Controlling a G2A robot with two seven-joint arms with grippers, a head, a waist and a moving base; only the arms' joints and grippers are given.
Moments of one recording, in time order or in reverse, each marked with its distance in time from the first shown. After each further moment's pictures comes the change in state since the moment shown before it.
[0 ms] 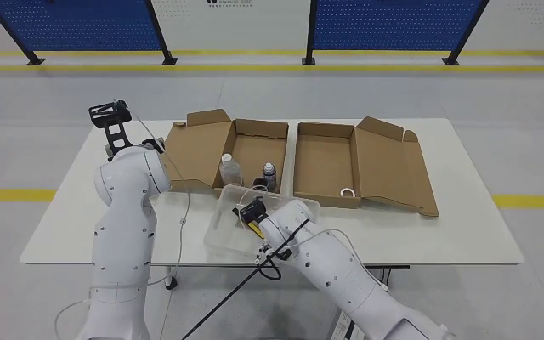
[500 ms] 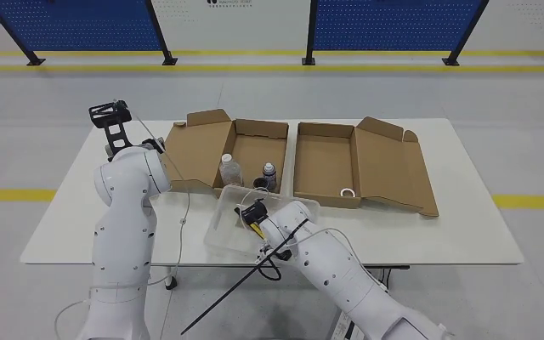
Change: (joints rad) left arm 0.000 0.000 0.000 0.000 0.000 0.000 0.000; right arm 0.003 -0.007 0.004 0.050 0.016 -0.001 -0.022
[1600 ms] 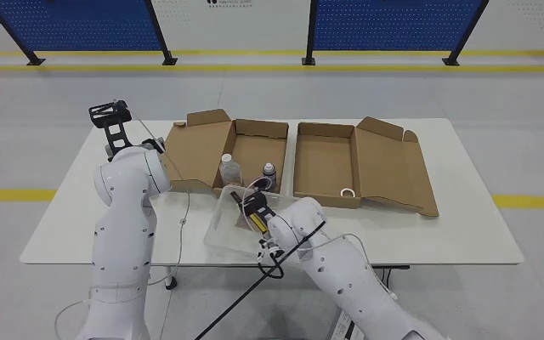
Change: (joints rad) left arm 0.000 0.000 0.000 0.000 0.000 0.000 0.000; right arm -0.074 0.029 0.090 -0.262 -0.017 -0.018 0.034
